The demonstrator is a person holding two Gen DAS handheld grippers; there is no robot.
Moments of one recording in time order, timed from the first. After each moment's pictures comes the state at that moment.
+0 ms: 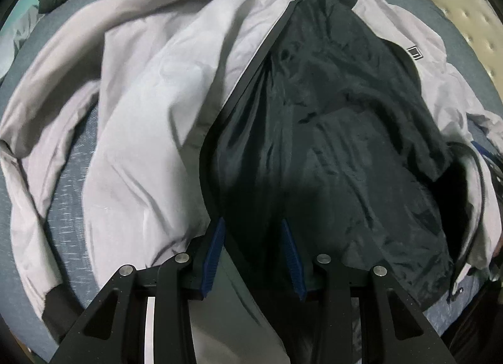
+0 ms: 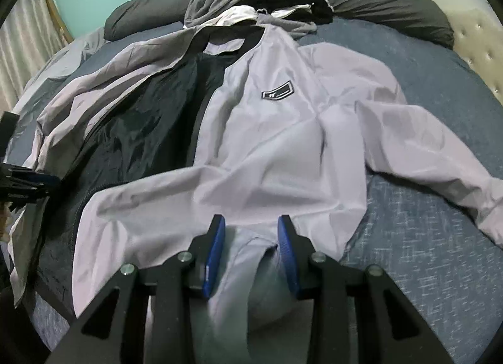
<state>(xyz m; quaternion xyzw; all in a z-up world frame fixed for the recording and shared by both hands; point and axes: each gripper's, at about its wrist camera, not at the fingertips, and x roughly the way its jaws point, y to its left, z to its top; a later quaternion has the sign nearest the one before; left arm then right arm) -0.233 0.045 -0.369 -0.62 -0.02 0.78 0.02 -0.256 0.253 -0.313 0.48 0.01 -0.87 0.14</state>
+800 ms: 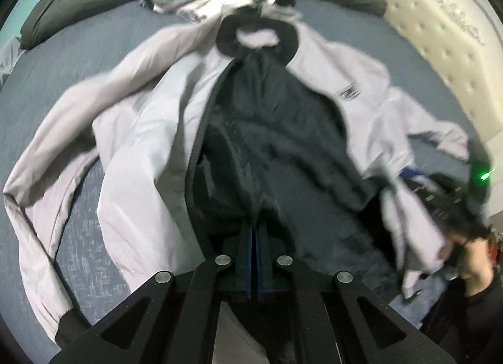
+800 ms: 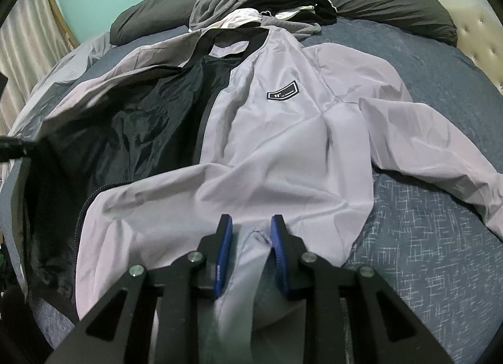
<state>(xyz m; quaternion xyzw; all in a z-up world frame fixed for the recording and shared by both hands) -0.235 0.071 -0.282 -0.55 -0.03 0.83 0.11 -0.254 0.257 -0.311 0.47 0.00 -0.87 0.15</state>
